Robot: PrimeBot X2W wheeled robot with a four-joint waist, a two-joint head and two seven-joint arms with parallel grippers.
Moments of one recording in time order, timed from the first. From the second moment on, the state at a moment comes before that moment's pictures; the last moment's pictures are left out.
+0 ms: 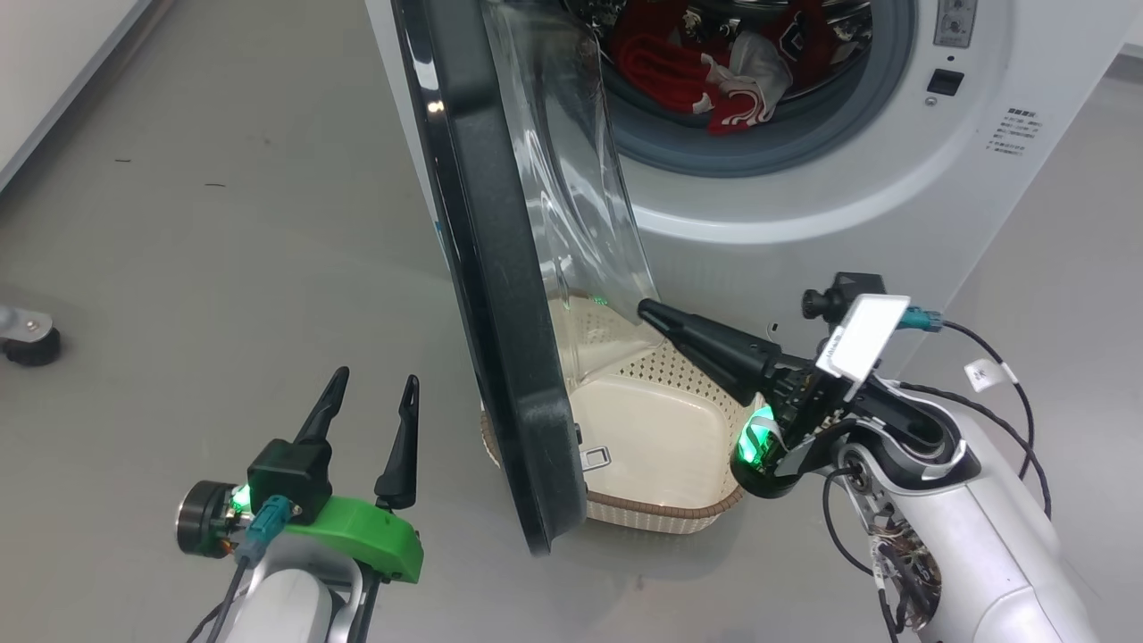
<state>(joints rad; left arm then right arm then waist) -0.21 0.03 -0.29 0.35 -0.30 0.00 -0.25 -0.43 -0.06 0.36 0.32 1.97 0.12 0.71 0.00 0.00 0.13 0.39</state>
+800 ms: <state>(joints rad) -0.20 0.03 -0.26 0.35 -0.30 0.01 -0.25 -0.11 -0.17 0.03 0.09 1.44 0.12 0.14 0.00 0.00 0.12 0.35</state>
